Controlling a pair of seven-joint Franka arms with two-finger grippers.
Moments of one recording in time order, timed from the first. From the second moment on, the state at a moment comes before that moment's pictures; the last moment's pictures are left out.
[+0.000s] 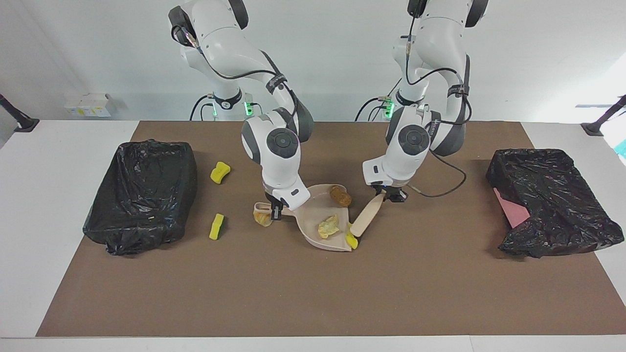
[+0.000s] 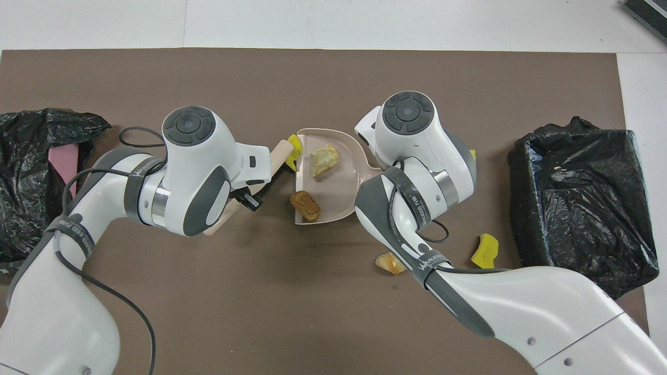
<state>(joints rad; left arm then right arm) -0.44 0.32 -0.03 -1.83 -0.09 1.99 0.35 0.28 0.51 0.17 -1.56 -0.20 1.96 -1.00</state>
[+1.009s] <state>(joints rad) -0.46 0.17 0.00 -1.84 -0.20 1.97 0.02 0.30 0.51 0.17 -1.56 -0.20 1.94 -0.93</state>
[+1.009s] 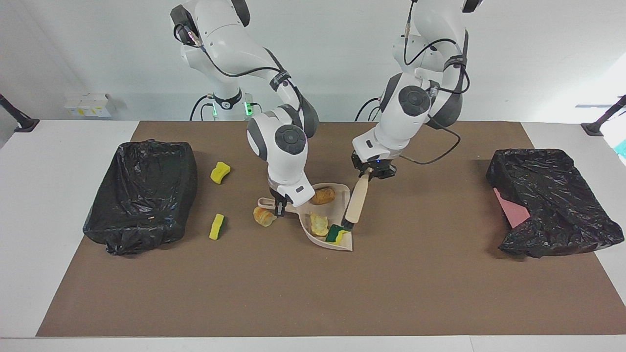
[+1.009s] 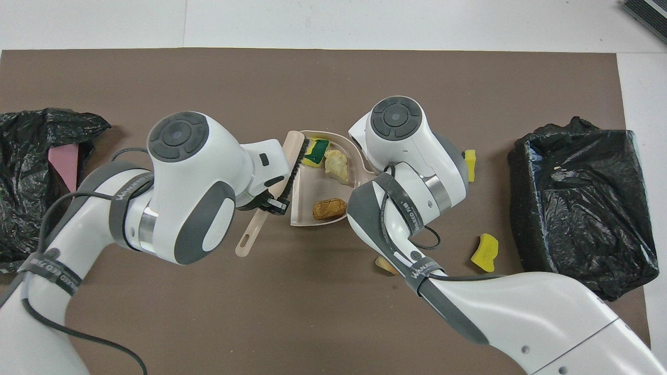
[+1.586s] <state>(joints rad) -0.46 0.03 -0.01 -2.04 -0.19 1.95 -0.36 0.13 0.37 0.17 -1.55 -0.17 1.88 -1.04</state>
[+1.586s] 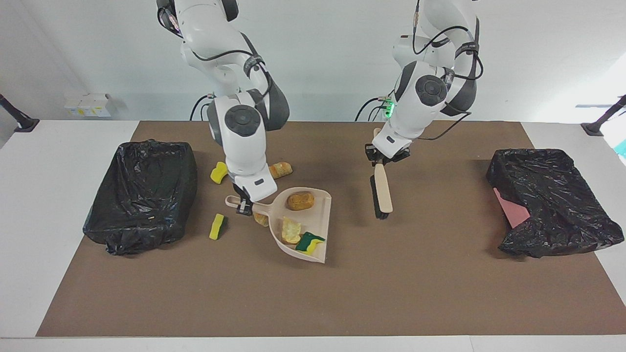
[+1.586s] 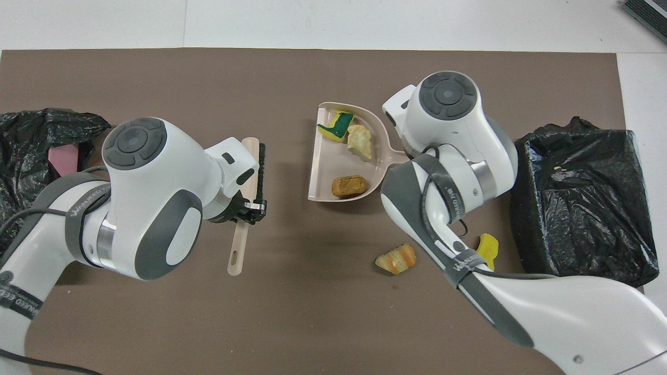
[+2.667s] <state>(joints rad) -0.70 -0.23 -0.25 -2.57 -0.11 2.29 -0.93 -0.48 -0.02 0.16 -1.86 -0.24 1.90 -1.70</state>
